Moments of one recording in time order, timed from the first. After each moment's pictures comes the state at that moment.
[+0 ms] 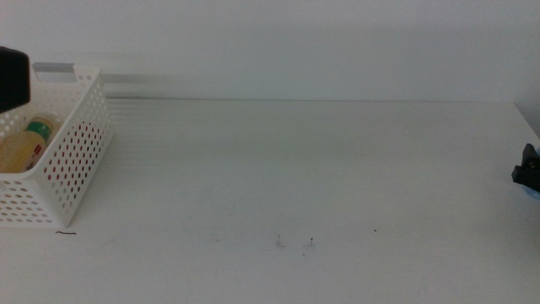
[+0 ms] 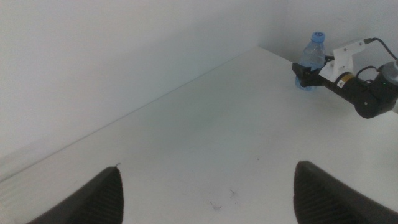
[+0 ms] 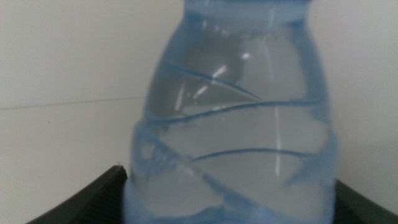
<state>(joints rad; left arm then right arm) -0.40 0.70 -1.31 -0.32 1.09 0.29 -0.27 2.12 -0.67 0.03 -1.21 -0.04</state>
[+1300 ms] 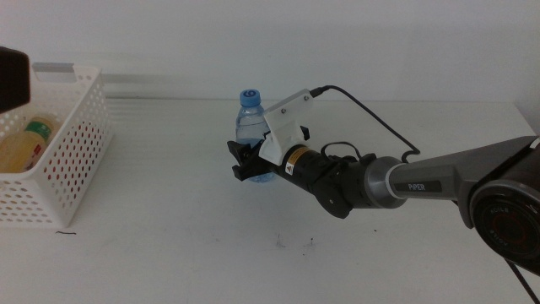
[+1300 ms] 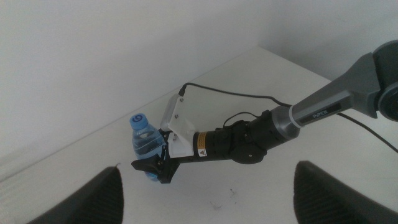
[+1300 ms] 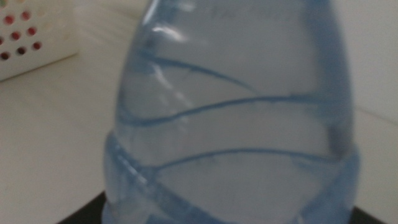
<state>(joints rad) -0.40 0.70 -1.31 -0.32 1.09 0.29 0.61 2.31 -1.42 -0.16 -0.53 0.09</state>
